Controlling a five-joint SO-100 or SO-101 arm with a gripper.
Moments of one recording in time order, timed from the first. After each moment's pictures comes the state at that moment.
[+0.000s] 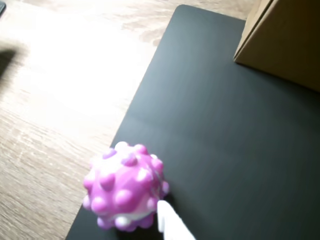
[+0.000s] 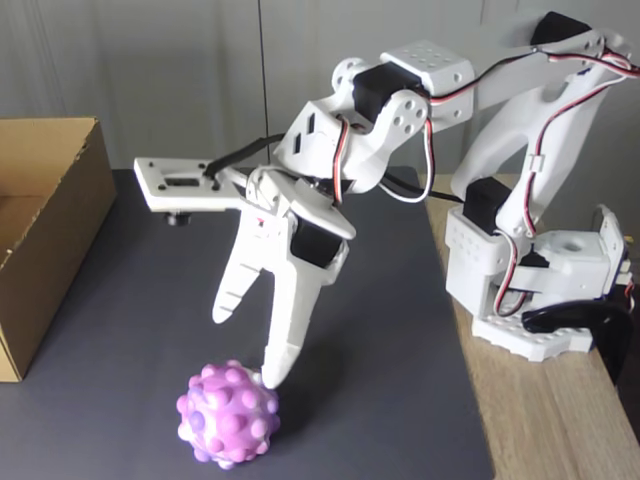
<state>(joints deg) -17.3 119.0 129.6 30.7 176.7</state>
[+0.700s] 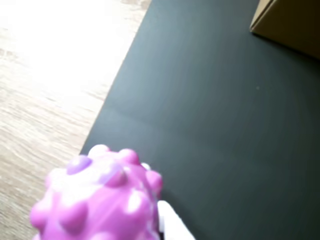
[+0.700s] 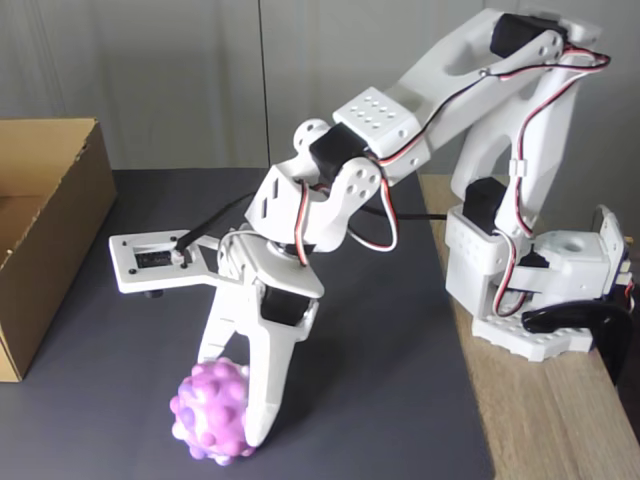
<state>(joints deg) -16.3 101.0 129.6 19.2 178.2</state>
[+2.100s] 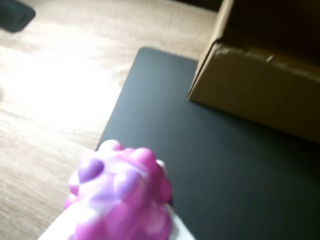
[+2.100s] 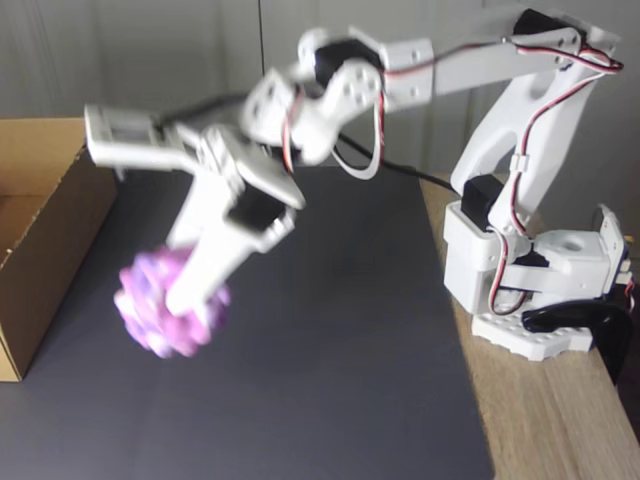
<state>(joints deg) -9.3 111.2 112.0 34.2 180.5</state>
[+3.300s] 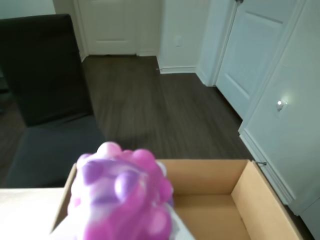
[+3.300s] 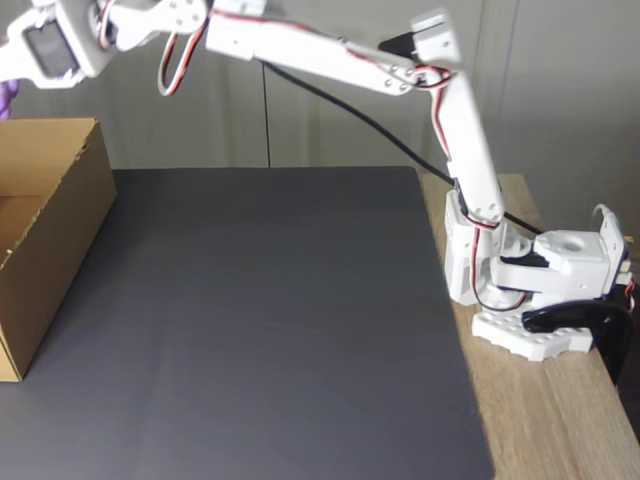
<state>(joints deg) 12.8 65.6 53.9 15.6 181.9</state>
